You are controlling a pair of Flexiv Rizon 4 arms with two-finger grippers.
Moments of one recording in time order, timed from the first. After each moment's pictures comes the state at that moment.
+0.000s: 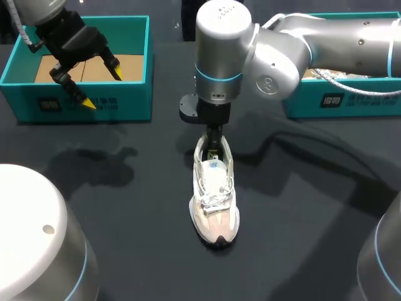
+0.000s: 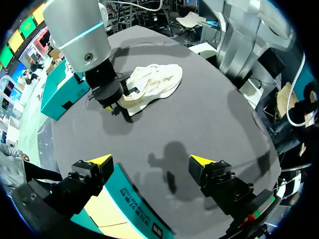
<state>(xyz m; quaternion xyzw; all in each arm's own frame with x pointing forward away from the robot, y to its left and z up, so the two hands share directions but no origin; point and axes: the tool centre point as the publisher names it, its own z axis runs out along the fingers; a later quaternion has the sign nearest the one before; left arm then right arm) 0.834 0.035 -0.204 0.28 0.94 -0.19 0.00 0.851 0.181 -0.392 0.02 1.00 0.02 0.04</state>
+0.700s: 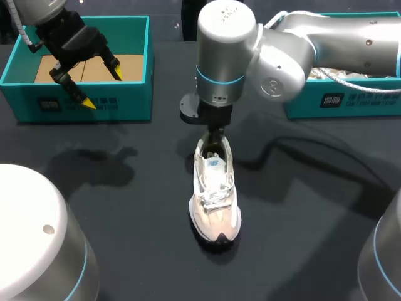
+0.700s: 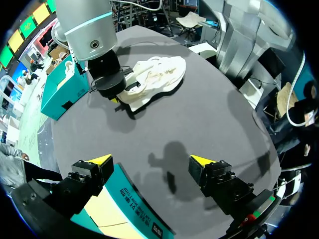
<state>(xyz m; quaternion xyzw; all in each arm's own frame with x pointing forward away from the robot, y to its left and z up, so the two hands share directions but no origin) 0.834 0.035 -0.204 0.28 0.94 -0.19 0.00 0.840 0.179 -0.373 0.03 1.00 0.02 0.06</state>
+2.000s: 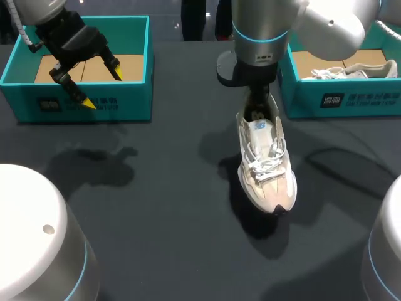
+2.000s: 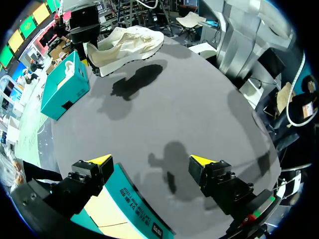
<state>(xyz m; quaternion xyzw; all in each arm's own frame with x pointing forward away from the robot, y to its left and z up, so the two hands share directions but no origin) 0.834 0.035 -0.204 0.28 0.94 -0.19 0.00 0.860 0.082 -0.244 0.00 0.99 -0.05 0.15</state>
